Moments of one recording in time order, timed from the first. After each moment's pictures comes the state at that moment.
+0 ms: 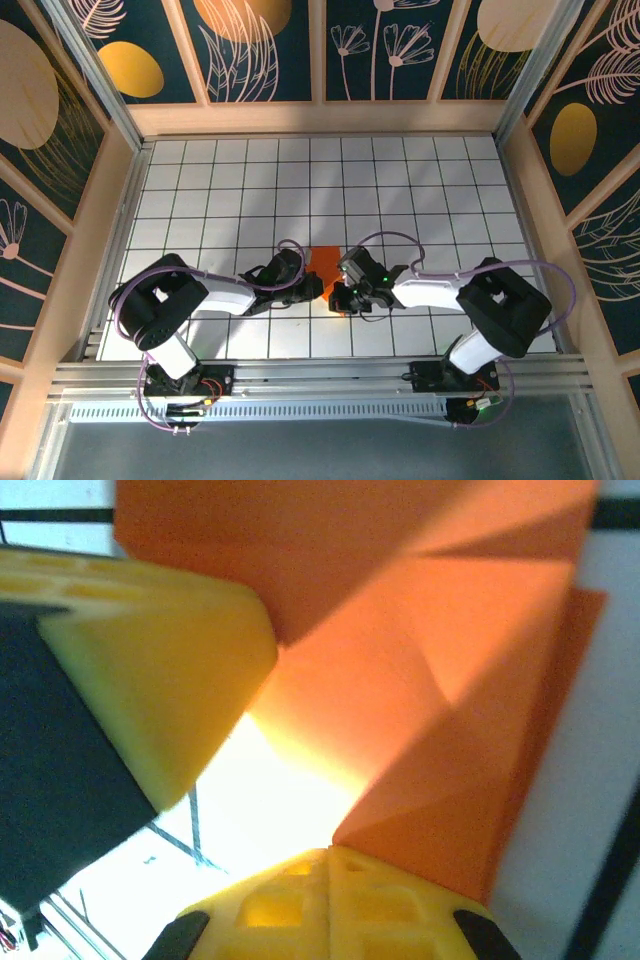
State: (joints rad) left arm -0.84 1.67 0.56 0.35 0.20 -0.94; right arm 0.88 1.53 0.61 -0.12 -0.33 0.86
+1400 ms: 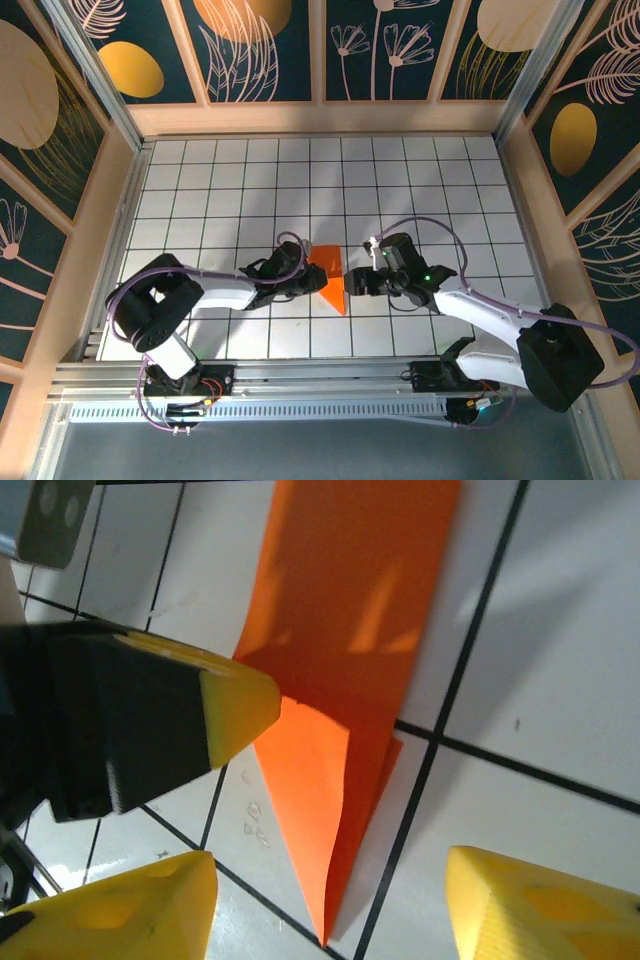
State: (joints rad) left arm -0.83 1.64 0.62 0.29 0.17 -0.98; right arm 0.68 1.17 0.52 -0.16 -0.31 0.52
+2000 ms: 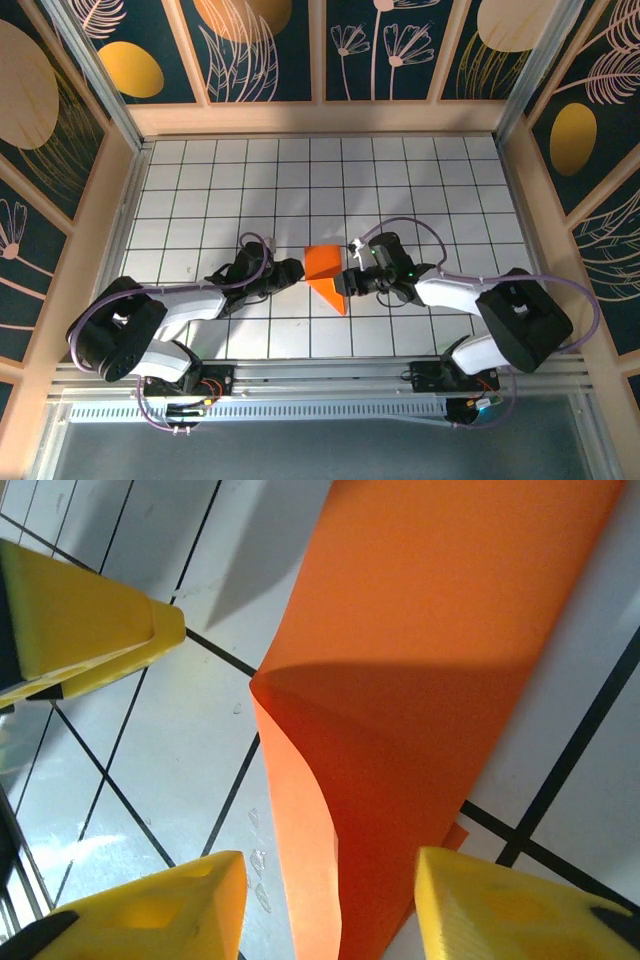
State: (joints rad) left arm -0.67 1.42 0.42 0.30 0.20 -1.05; right arm 0.67 1.43 0.51 0.11 -0.44 0.42
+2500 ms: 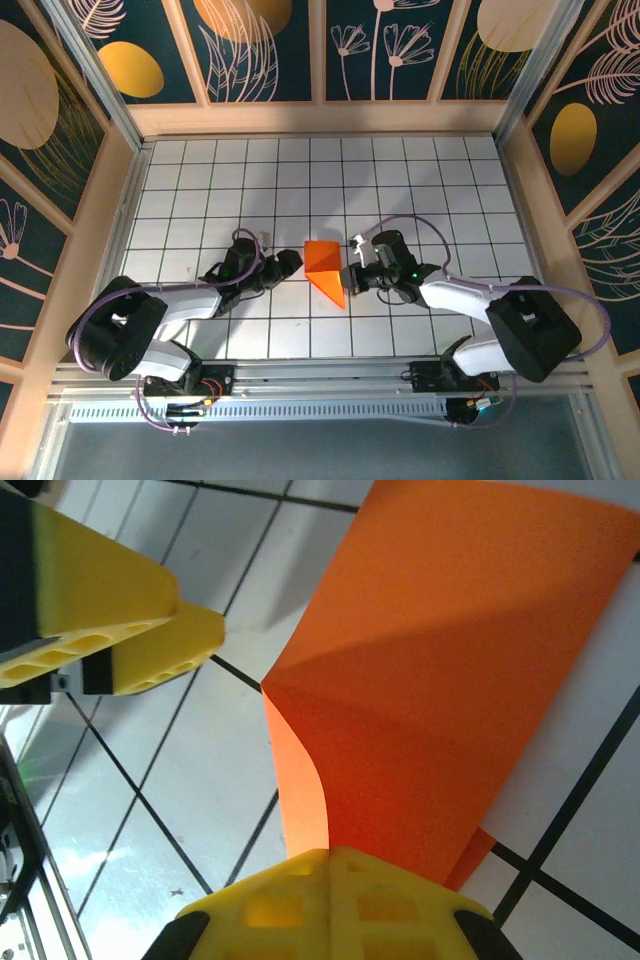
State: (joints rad) left arm -0.59 1.43 0.40 0.45 0.30 -1.10; right arm 0.67 1.34 0.50 0.13 -0.43 0.41
